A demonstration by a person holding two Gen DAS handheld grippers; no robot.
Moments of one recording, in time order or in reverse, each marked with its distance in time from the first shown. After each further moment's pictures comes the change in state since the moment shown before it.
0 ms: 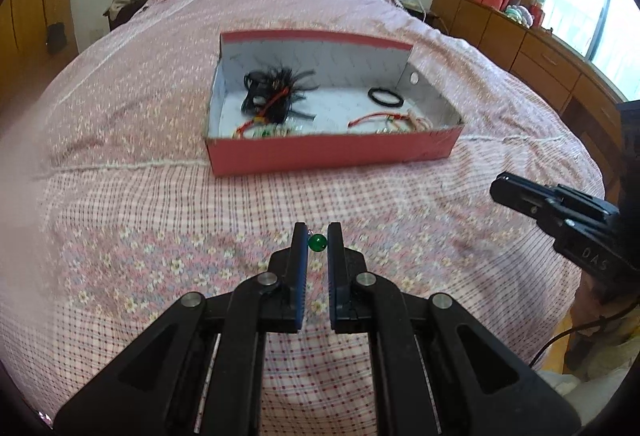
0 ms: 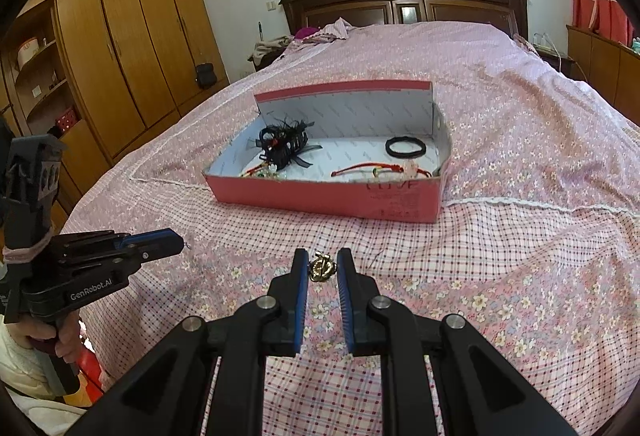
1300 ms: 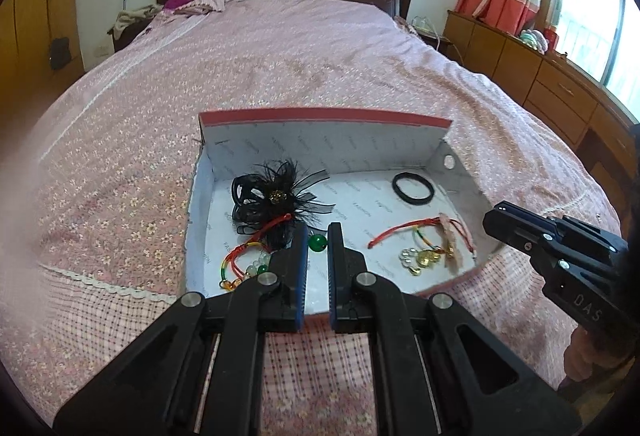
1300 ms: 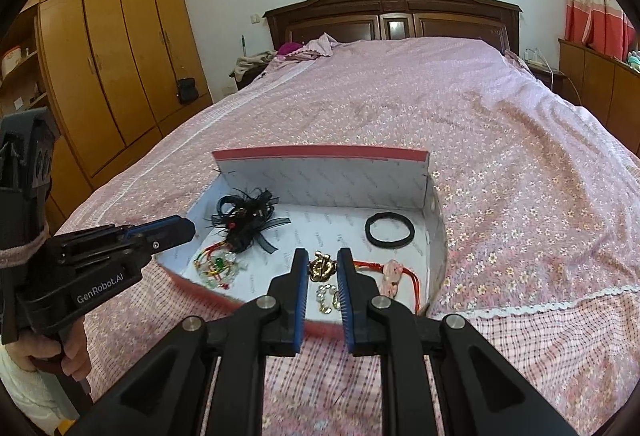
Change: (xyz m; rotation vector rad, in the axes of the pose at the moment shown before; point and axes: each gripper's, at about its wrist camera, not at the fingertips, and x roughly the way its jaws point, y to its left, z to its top) left arm 0.067 0.010 0.094 -0.029 -0.072 0.039; right arm 0.065 -0.027 0.089 0.008 -0.029 -0.066
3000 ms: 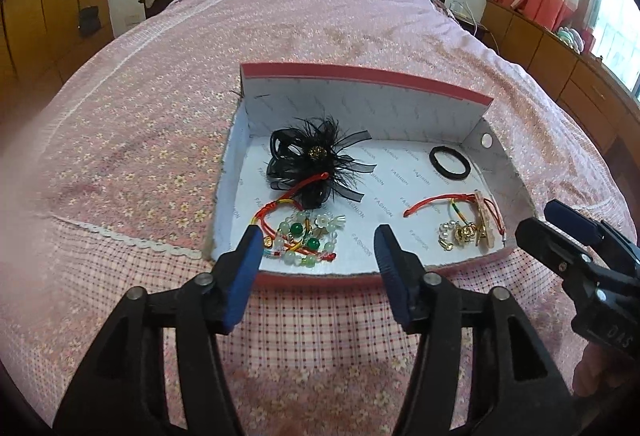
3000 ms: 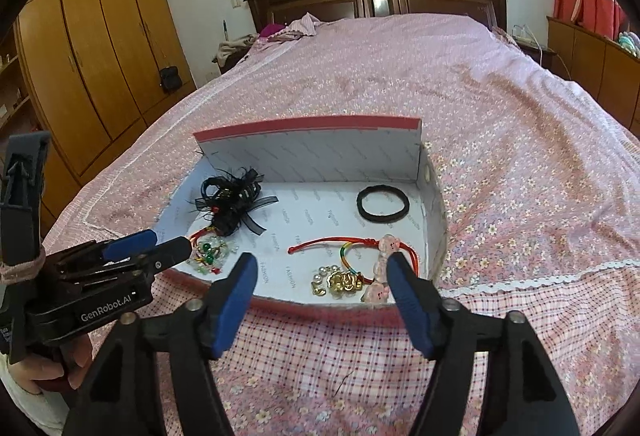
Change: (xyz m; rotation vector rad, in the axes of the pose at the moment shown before) left arm -0.007 0.013 -0.021 -0.082 0.079 0.095; right arm -0.002 0.005 -0.008 0.042 0.053 -0.038
